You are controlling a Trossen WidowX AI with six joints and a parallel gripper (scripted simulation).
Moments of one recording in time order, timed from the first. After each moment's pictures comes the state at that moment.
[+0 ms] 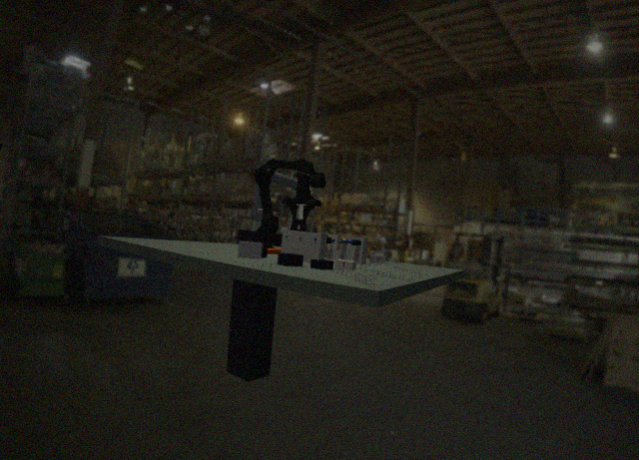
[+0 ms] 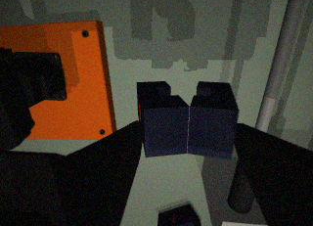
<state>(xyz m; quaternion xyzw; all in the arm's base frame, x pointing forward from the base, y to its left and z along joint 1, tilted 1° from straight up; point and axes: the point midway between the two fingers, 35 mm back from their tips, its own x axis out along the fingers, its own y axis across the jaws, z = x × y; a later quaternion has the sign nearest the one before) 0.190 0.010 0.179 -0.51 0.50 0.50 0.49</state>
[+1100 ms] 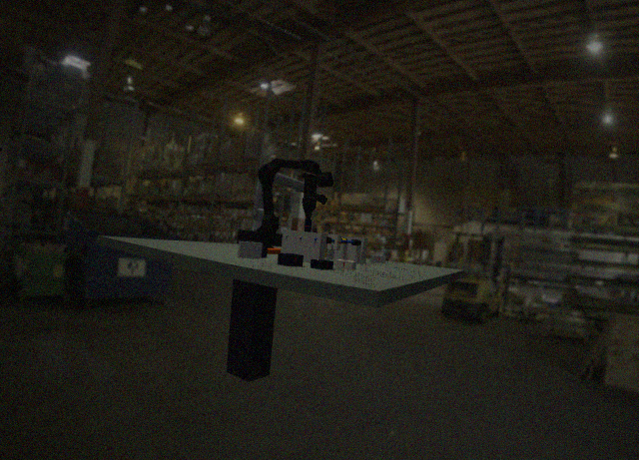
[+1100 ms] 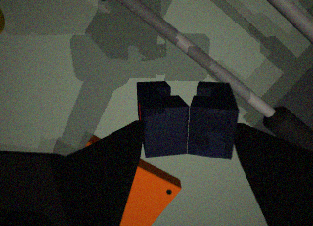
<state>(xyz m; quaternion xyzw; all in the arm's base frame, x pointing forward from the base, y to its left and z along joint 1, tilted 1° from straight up) 0.228 0.025 0.182 -0.23 0.65 0.19 0.70</state>
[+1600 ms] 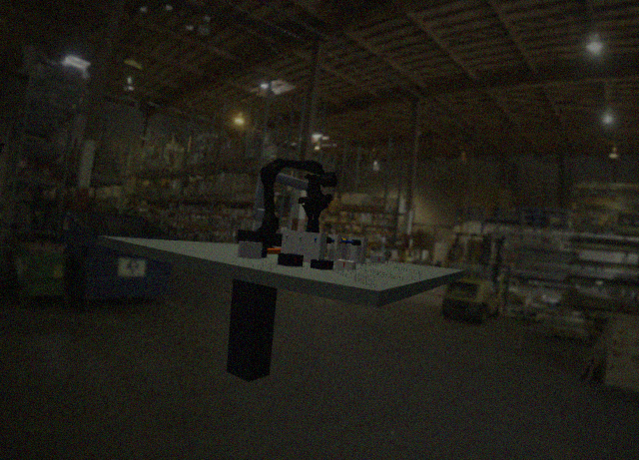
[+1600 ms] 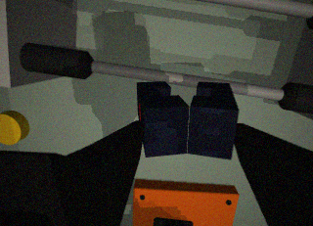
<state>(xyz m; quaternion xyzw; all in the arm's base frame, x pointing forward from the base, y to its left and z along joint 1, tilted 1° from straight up) 0.247 0.034 0.182 -0.05 0.66 0.03 0.74</state>
